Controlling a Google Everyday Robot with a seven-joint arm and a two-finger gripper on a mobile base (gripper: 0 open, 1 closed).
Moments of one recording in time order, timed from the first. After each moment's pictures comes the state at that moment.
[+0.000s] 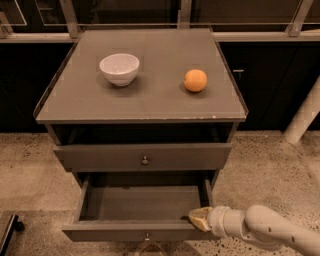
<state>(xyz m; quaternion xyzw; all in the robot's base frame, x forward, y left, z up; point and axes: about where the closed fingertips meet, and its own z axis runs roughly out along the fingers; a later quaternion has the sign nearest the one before) 0.462 -0.145 0.426 -0.33 0.84 0.25 0.34</state>
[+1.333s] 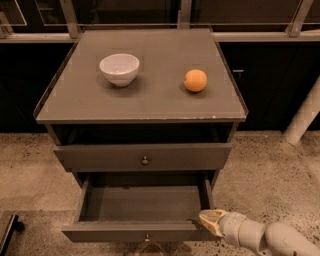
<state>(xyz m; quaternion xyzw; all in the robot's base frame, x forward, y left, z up) 0.439 -0.179 0.471 -0.29 0.83 0.23 0.42</state>
